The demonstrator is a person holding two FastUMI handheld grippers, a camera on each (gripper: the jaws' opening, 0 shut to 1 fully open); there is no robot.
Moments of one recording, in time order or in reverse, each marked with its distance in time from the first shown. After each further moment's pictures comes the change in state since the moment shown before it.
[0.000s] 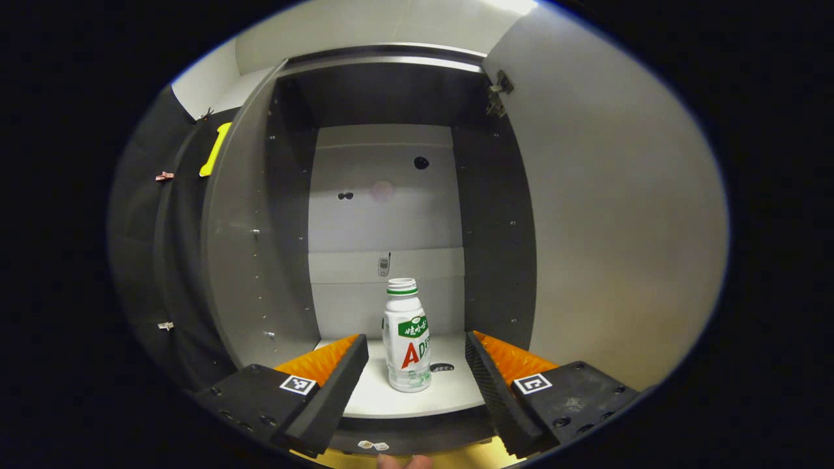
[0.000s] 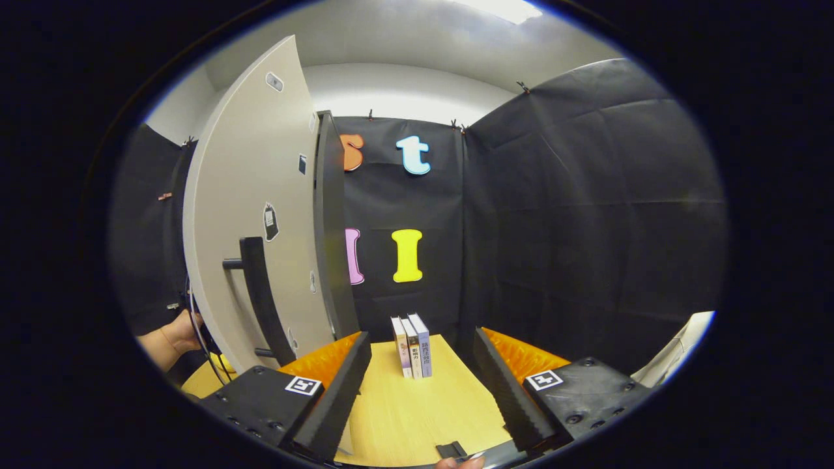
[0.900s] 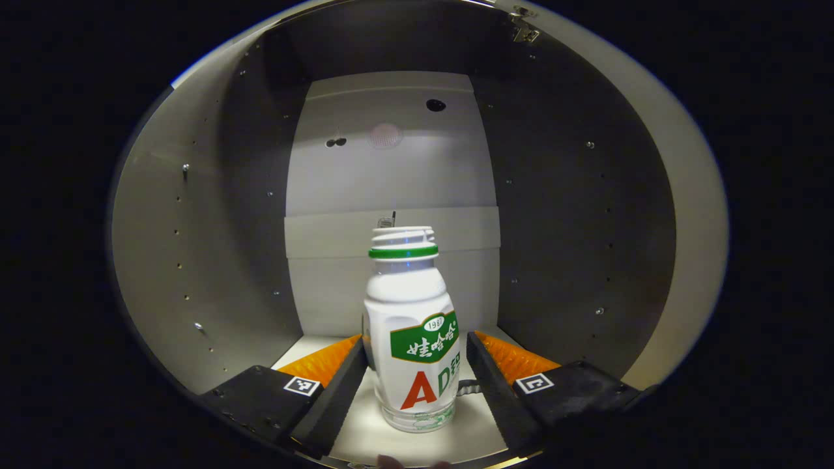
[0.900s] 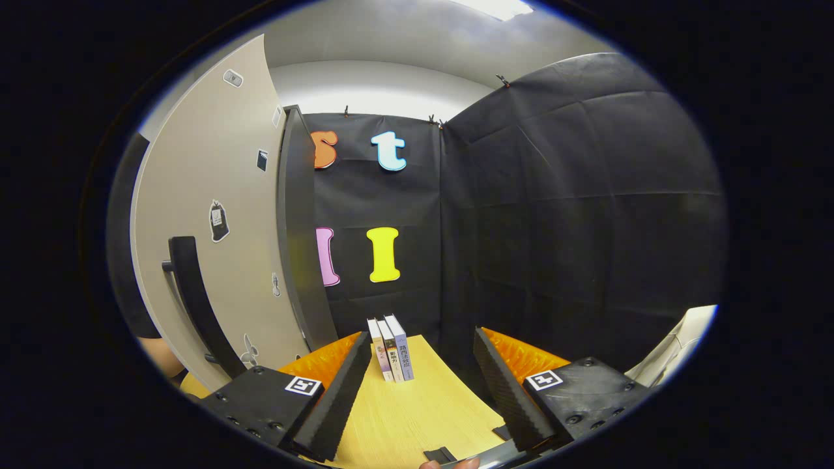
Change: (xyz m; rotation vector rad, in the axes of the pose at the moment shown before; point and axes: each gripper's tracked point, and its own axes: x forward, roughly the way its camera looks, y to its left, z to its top) left arm 0.124 0.018 -0.065 -0.009 0.076 0.067; right arm 0.028 -0.035 -0.004 0.014 0.015 -0.087
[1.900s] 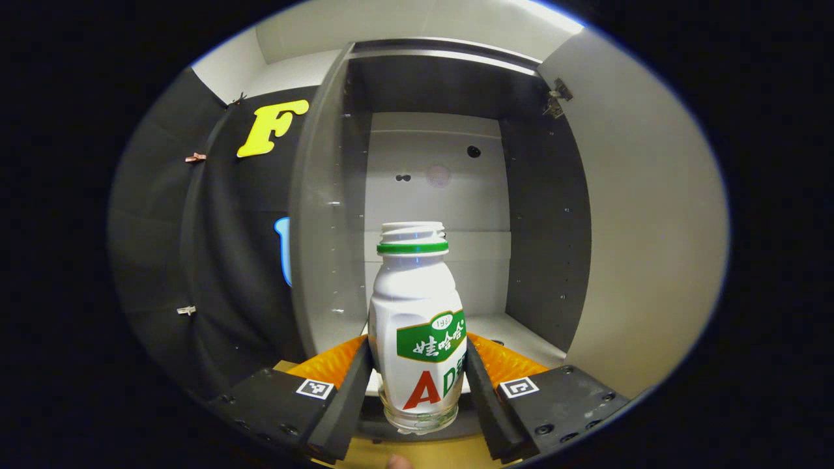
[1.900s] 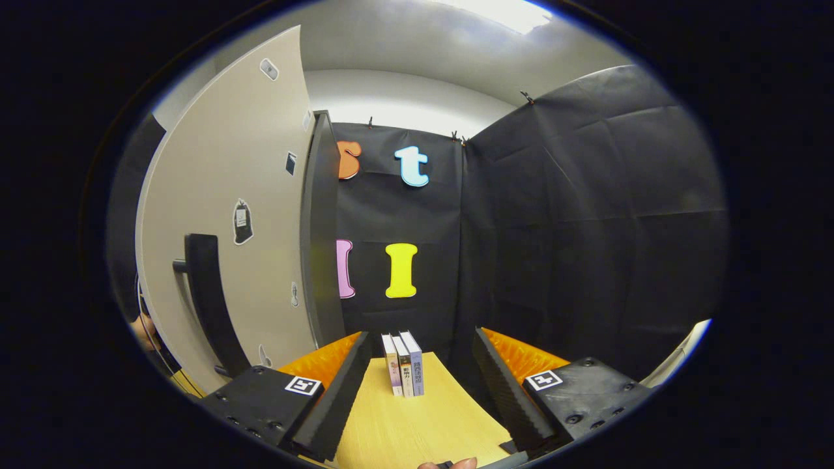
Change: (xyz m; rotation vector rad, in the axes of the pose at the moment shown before) left arm -0.030 0.011 0.027 -0.038 -0.014 0.032; right arm 0.007 0.042 0.014 -0.060 -0.091 0.075
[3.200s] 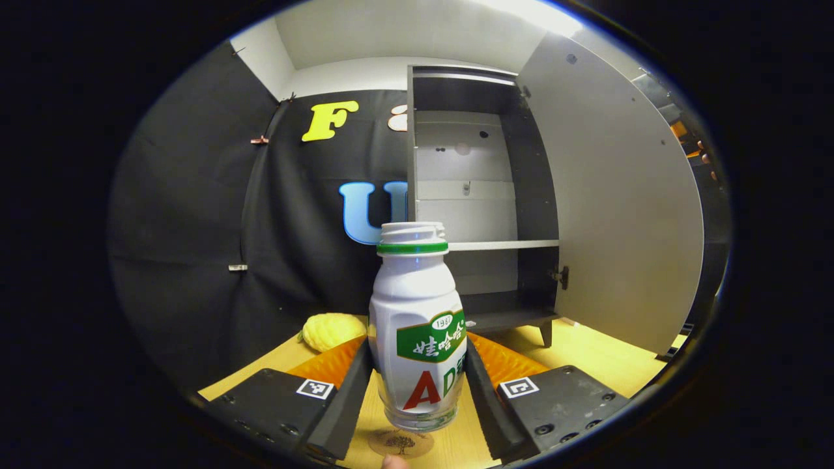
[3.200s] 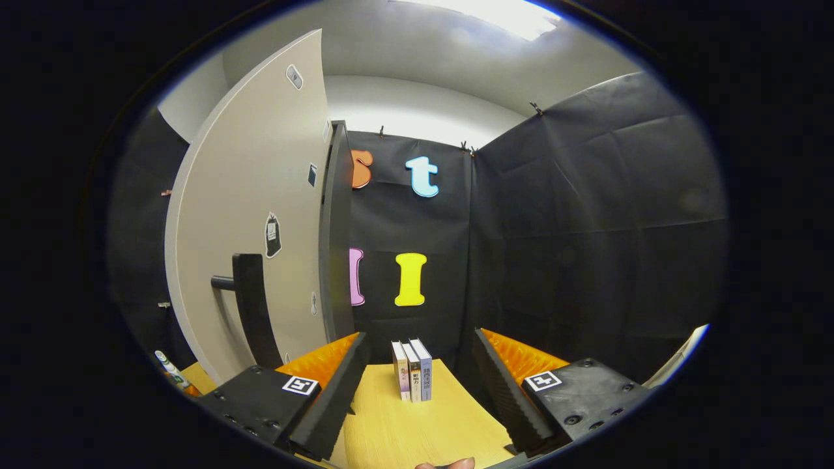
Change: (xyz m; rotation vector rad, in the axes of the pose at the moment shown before) left arm 0.006 0.001 -0.002 0.005 -0.013 0.068; right arm -0.016 0.017 0.019 0.001 -0.035 0.027
